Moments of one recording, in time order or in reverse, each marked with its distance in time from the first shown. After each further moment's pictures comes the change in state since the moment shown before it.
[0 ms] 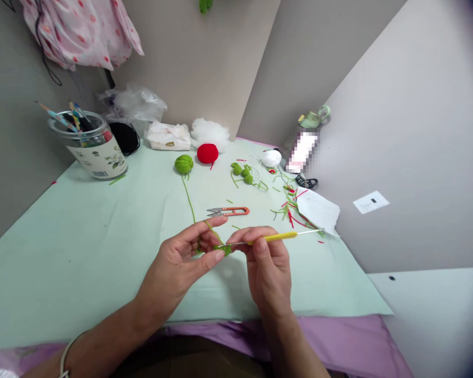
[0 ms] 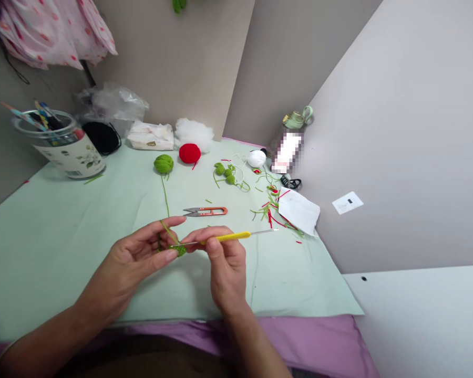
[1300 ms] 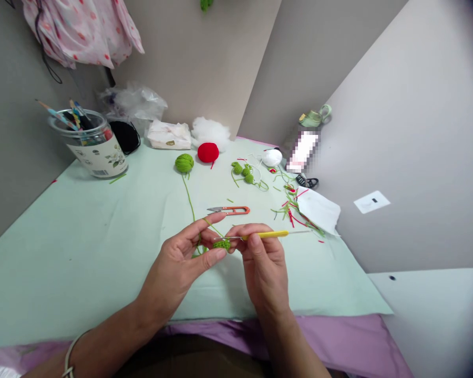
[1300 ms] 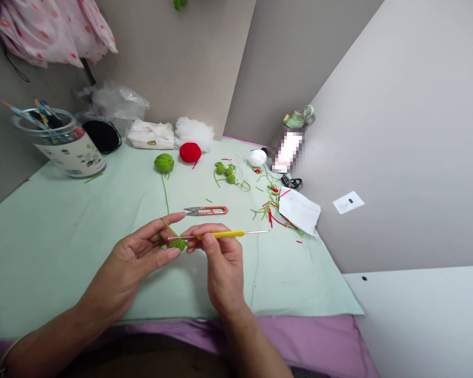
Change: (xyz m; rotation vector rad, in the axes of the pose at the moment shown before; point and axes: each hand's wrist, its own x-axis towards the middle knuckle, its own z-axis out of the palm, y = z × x) left_hand 0.001 0.001 0.006 -0.082 0.040 -0.060; right_hand 0.002 0.002 0.006 0.101 0.026 0.072
